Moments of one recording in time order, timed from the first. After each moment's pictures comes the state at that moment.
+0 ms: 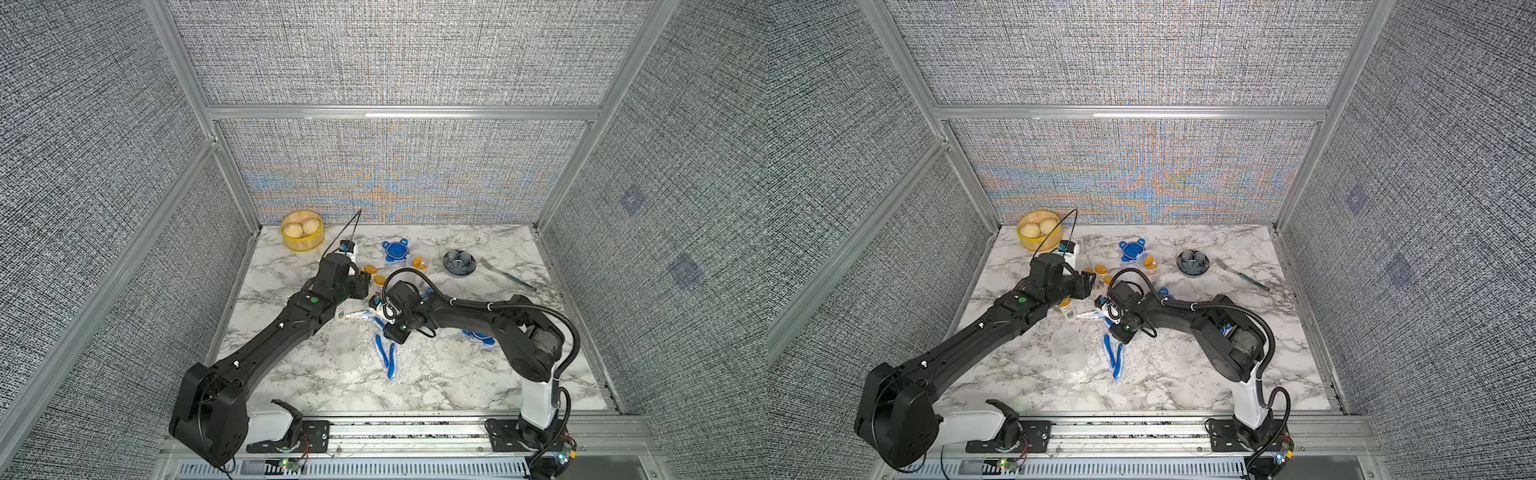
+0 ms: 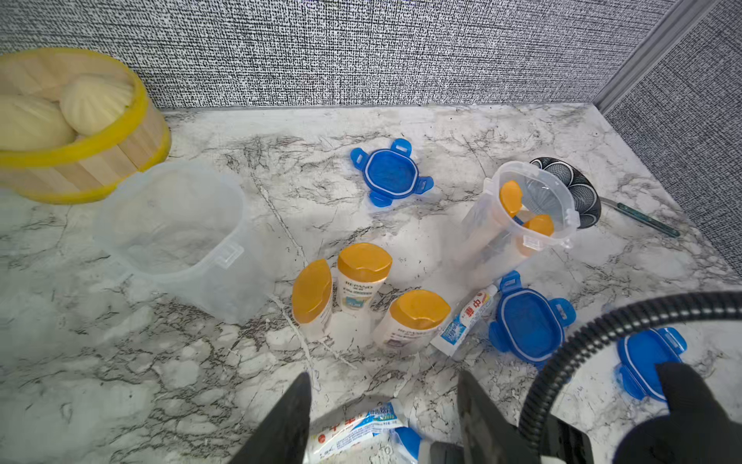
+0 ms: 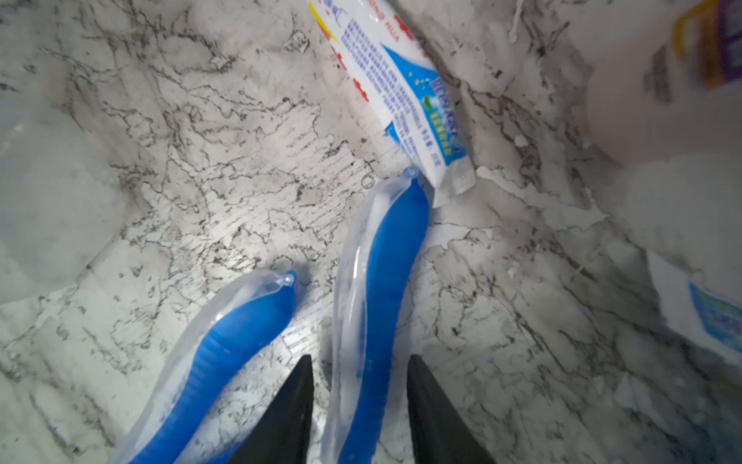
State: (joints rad) left arm -0.52 1.31 0.94 -0.21 -0.05 -0.27; right arm 0.85 1.97 1.27 -0.43 -0.13 -0.15
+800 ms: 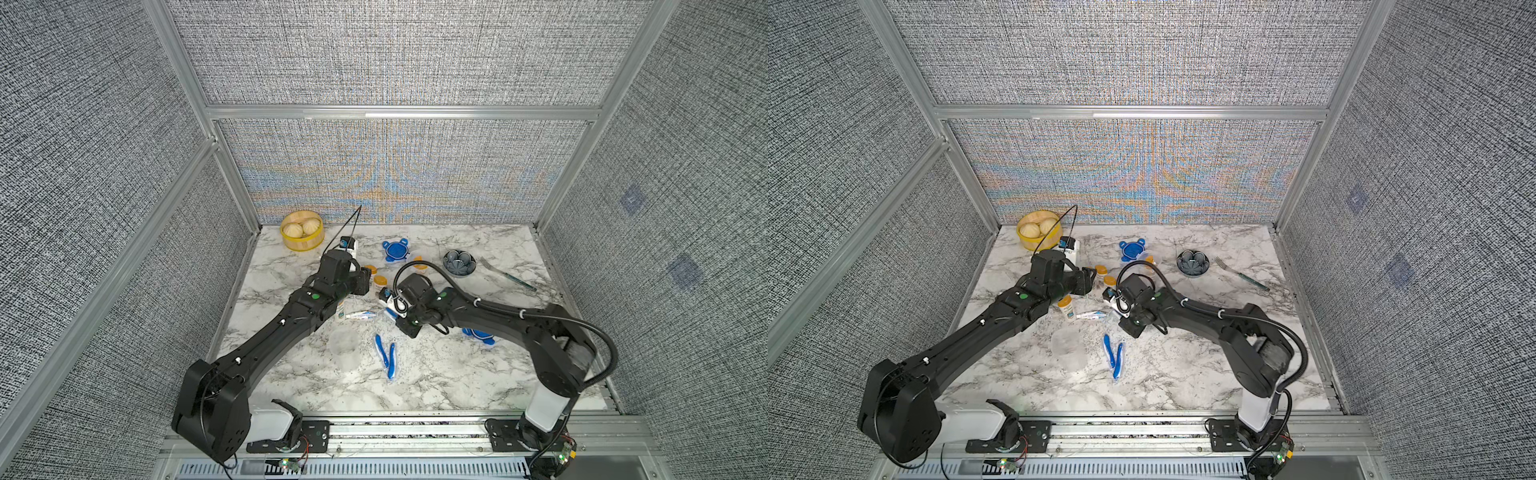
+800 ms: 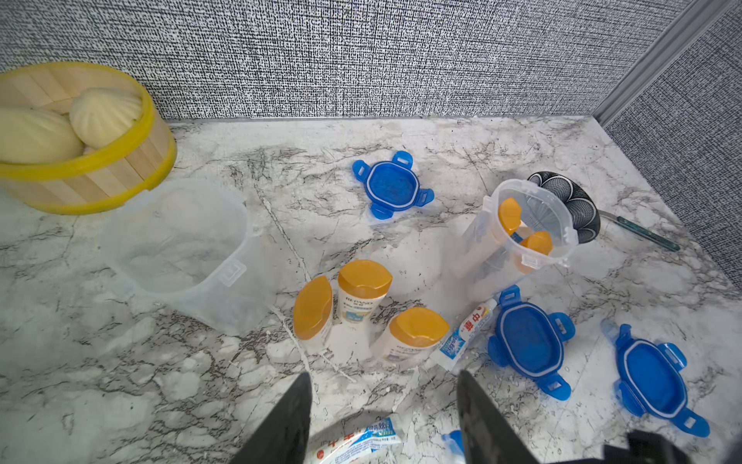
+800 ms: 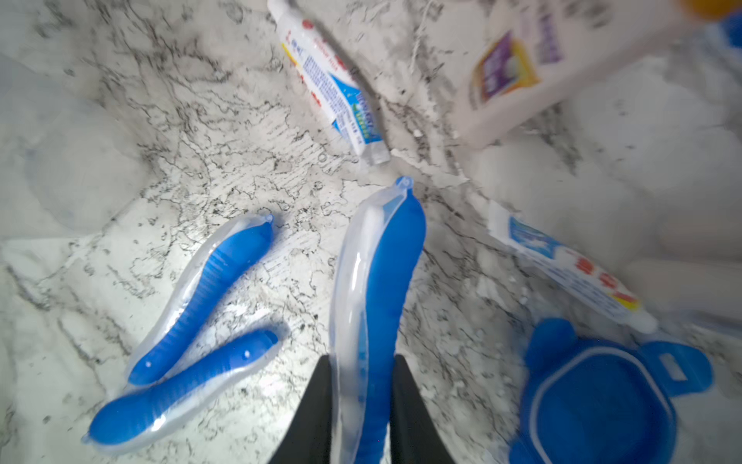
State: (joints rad) left arm -0.52 1.34 0.99 -0.21 -0.05 -0.28; right arm 0.79 1.72 1.18 -0.47 -0.09 -0.20
